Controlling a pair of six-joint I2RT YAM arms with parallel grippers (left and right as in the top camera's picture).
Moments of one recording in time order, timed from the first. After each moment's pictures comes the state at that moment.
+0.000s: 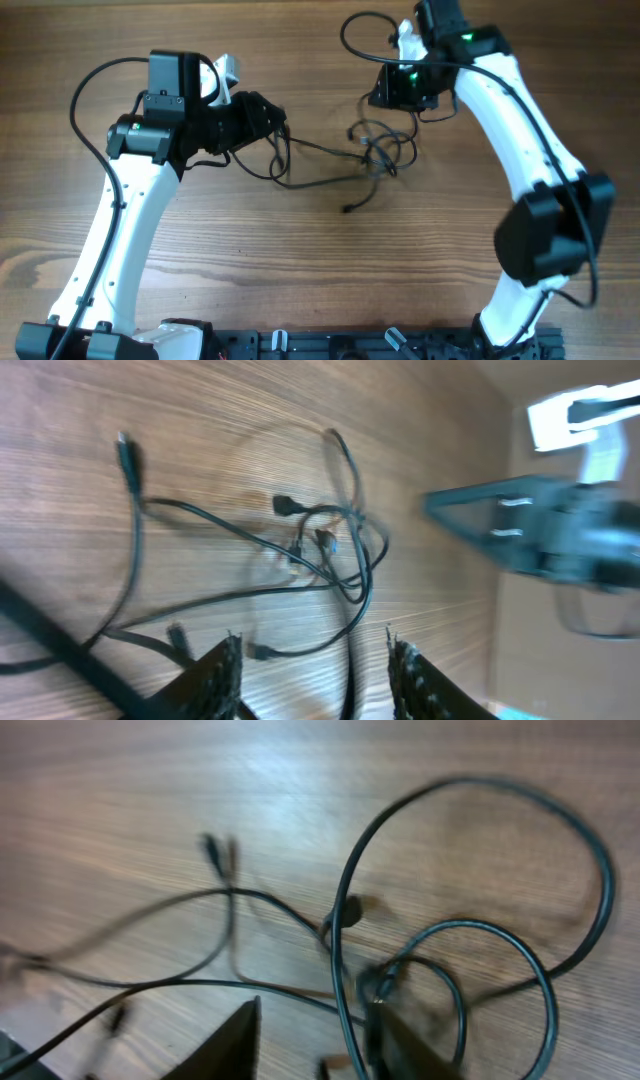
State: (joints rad) left arm -0.14 1.44 1.28 -0.78 0.56 -0.51; right arm 0.25 1.94 1.80 -1.06 -0.41 0.23
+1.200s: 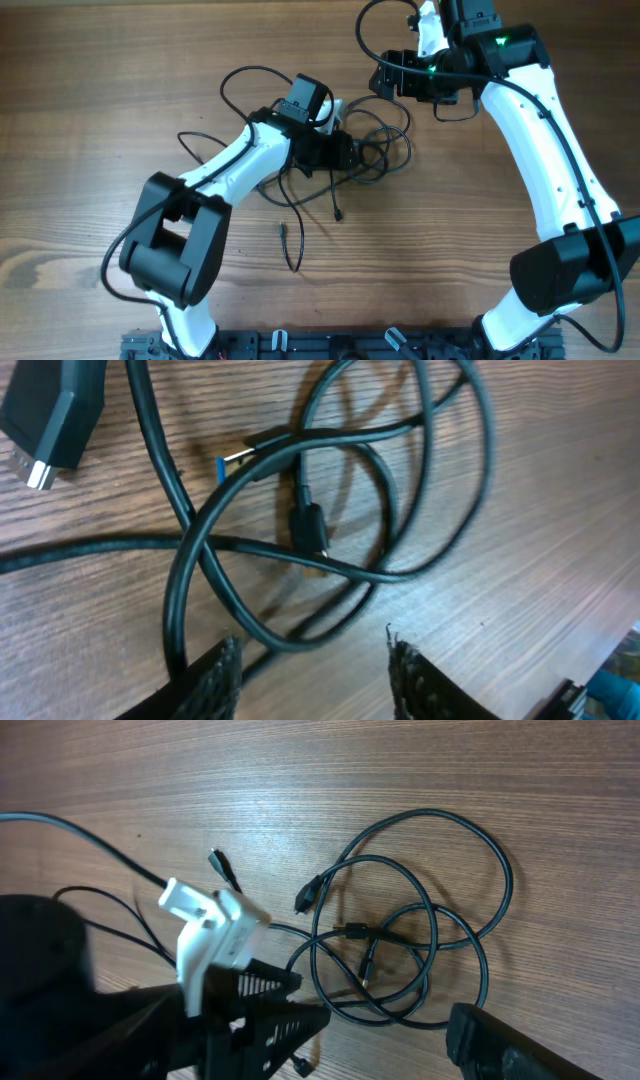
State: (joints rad) left arm -0.48 1.94 1.28 -0.52 0.48 -0.39; right arm 0.25 1.82 1.81 -1.10 -0.33 0.26
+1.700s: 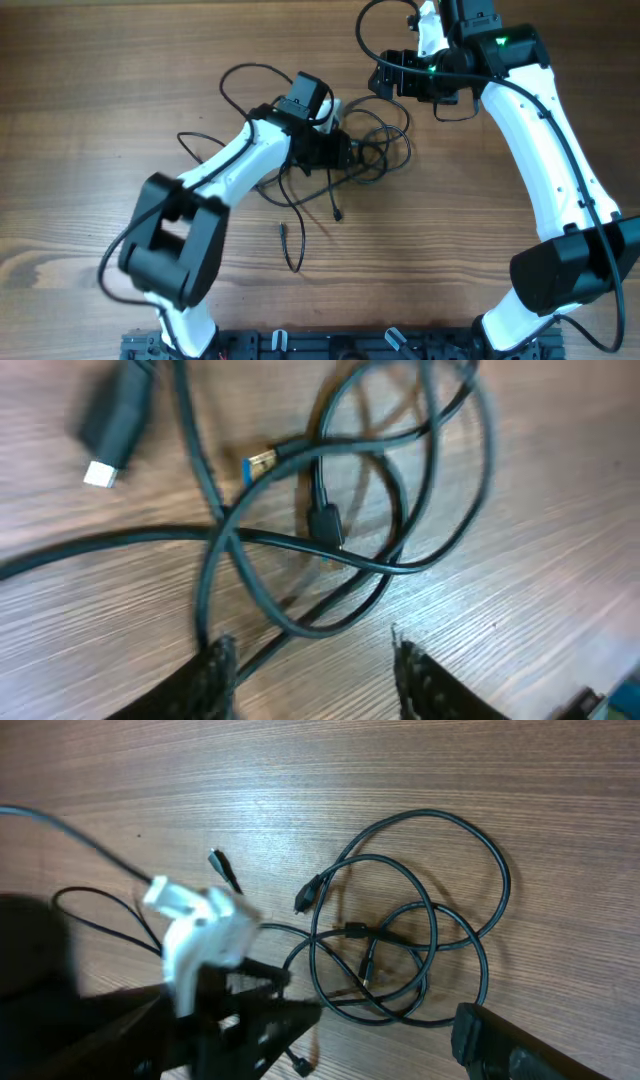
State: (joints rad) left arm -0.48 1.90 1.31 -0.59 0.41 -0.38; right arm 0.25 1.82 1.81 -1.10 -0.33 0.26
